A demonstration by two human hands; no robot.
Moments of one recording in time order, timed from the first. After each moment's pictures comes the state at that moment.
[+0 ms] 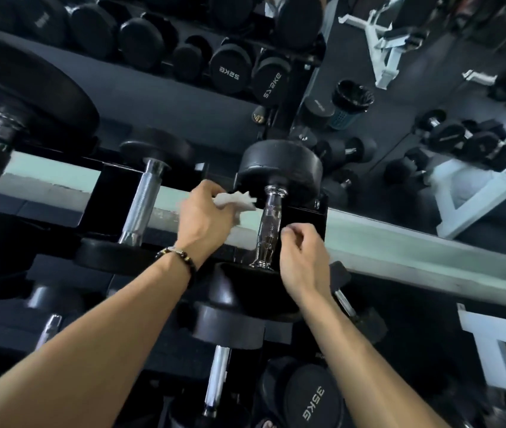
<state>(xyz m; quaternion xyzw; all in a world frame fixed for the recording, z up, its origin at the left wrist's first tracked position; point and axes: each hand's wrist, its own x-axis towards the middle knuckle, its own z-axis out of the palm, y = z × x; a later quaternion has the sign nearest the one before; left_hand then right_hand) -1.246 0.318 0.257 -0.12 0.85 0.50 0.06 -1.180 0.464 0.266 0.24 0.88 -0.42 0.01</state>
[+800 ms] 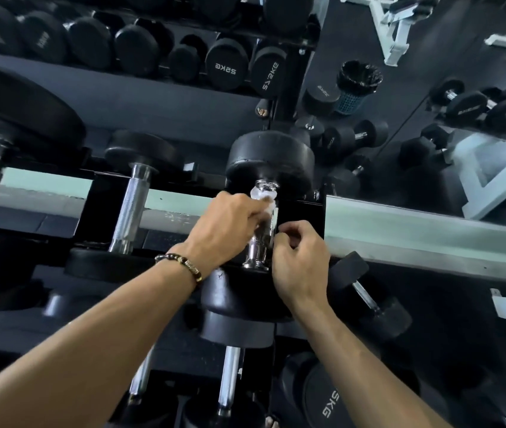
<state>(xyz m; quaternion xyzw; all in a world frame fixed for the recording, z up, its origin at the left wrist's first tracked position) -1.238 0.348 0.268 0.19 0.92 0.35 0.03 -1.173 0.469 0.251 0.21 0.84 -0.49 -0.08</state>
